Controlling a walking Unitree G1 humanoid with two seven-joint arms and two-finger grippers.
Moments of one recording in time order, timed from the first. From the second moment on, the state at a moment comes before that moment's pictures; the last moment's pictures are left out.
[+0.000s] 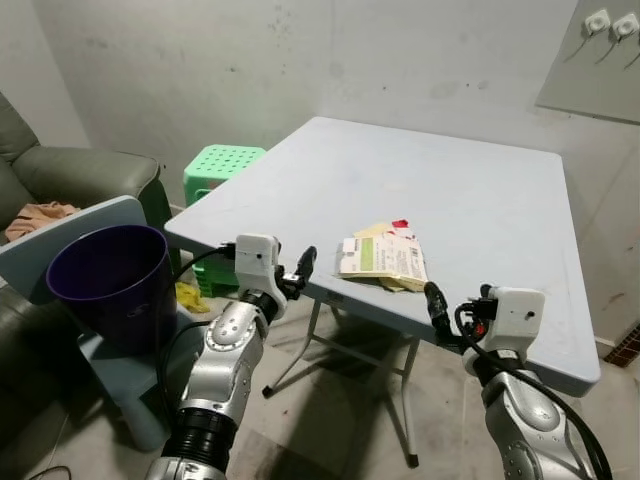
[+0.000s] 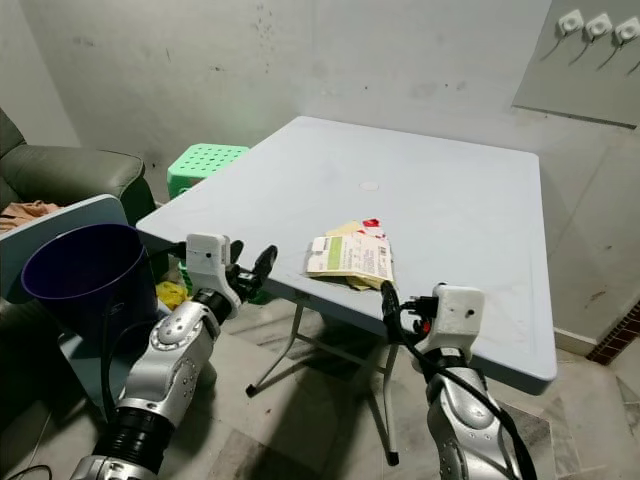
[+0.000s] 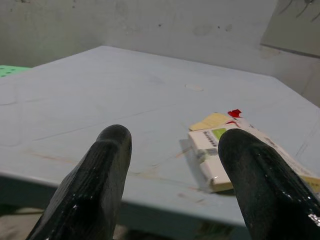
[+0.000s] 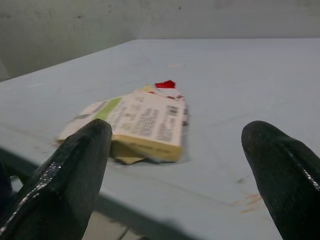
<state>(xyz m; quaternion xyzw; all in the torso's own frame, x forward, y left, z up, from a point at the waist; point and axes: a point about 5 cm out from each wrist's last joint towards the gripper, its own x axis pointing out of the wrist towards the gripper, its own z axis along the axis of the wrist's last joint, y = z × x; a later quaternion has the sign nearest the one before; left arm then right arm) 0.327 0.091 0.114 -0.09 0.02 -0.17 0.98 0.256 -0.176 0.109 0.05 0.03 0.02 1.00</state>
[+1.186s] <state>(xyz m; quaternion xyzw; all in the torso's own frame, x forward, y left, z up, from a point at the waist) 0.331 0.098 0.116 -0.08 0.03 -0.15 0.99 0.257 -0.164 0.109 0.06 0.03 0.04 1.00</state>
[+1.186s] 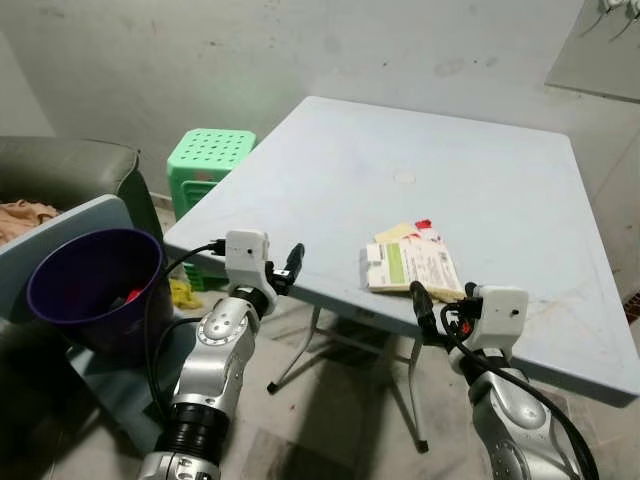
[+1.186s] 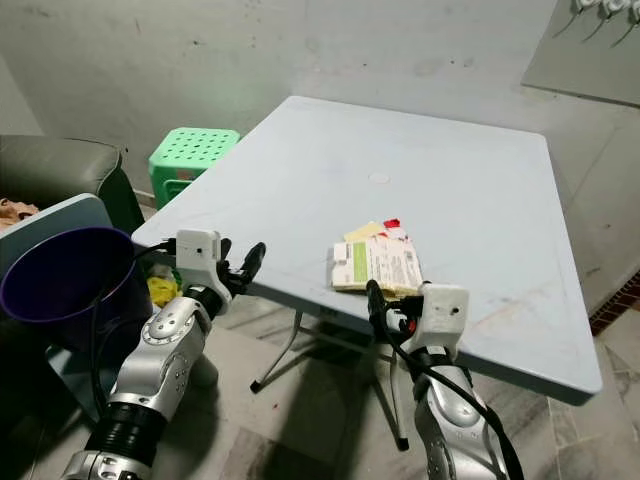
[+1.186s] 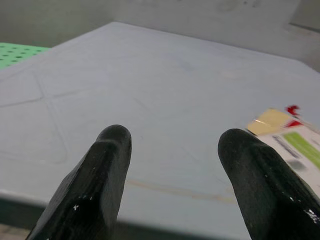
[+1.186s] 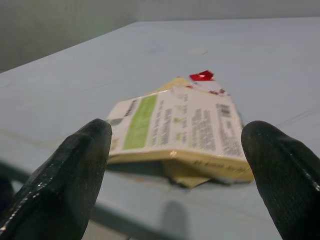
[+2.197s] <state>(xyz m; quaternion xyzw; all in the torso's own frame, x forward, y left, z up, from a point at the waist) 0.314 0.068 0.129 -0.05 -0.01 -0.27 0.96 0.277 -0.180 0.114 0.02 0.03 0.00 1.00</state>
